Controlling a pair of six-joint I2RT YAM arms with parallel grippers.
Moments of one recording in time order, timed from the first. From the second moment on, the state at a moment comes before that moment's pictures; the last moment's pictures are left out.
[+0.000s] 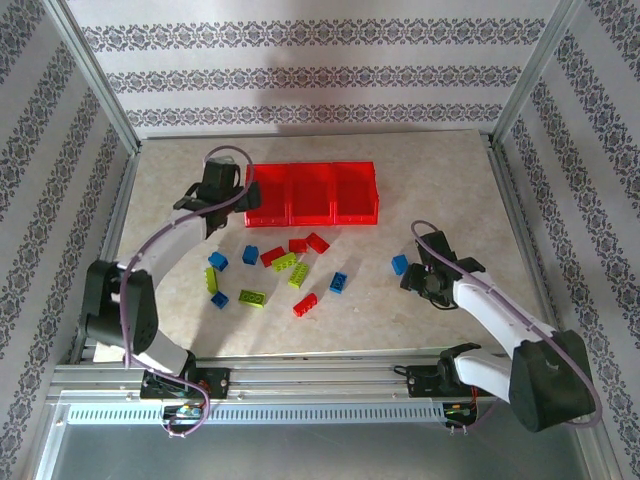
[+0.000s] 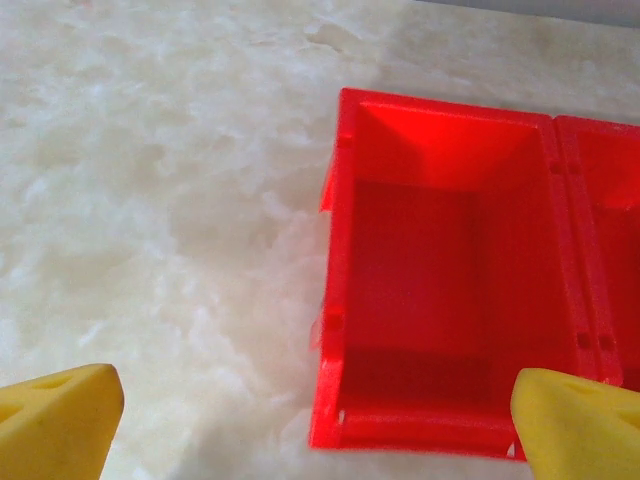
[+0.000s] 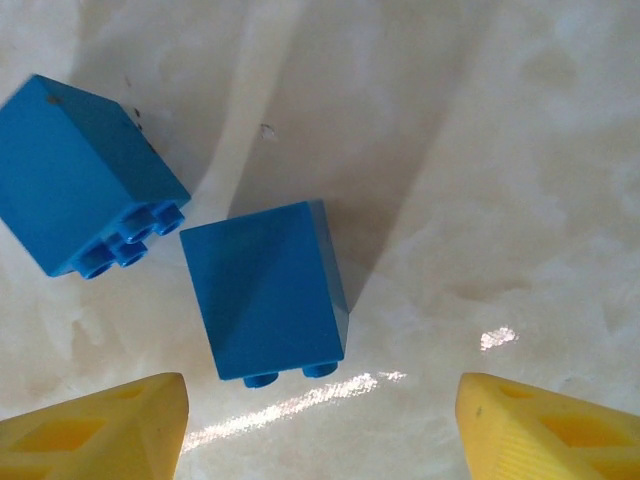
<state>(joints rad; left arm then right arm) -0.23 1.52 1.10 -0.32 -0.20 -0.36 0.26 1.14 0.58 -0.69 0.09 0.67</state>
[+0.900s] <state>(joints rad) -0.20 0.82 0.58 -0.30 -0.47 -0.58 0.29 1.36 0.79 -0.72 0.07 0.59</state>
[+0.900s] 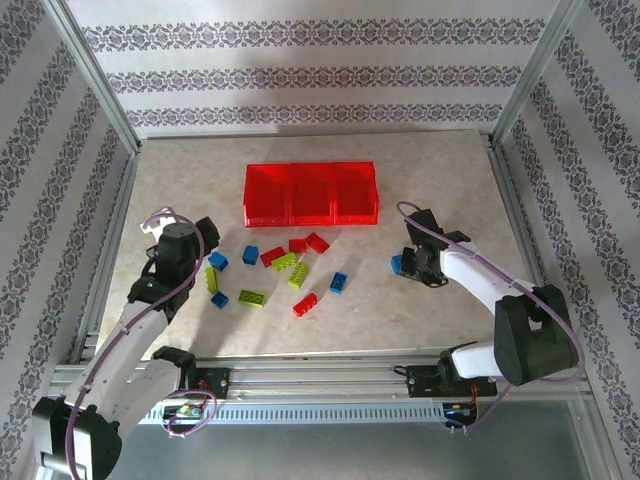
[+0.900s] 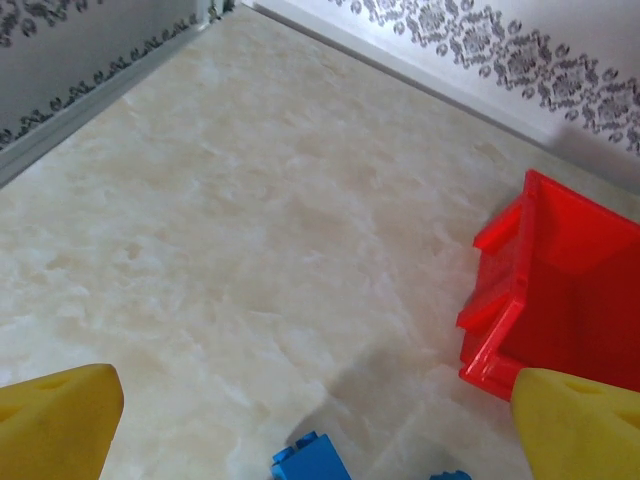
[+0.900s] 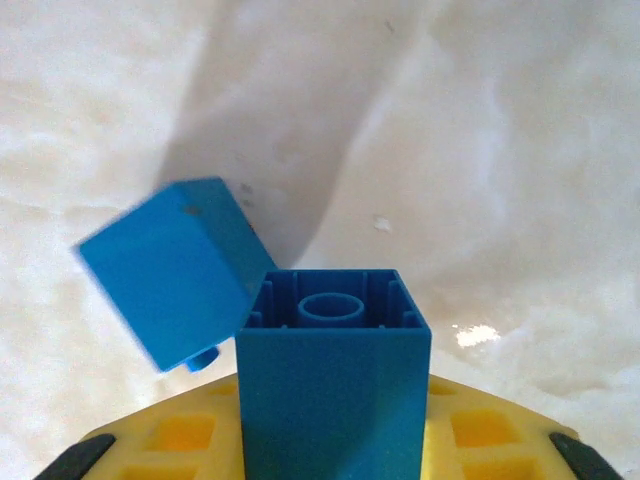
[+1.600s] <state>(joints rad) -0.19 0.80 0.55 -0.28 -0.45 -0.59 0.51 1.90 1.55 -0.72 0.21 0.36</state>
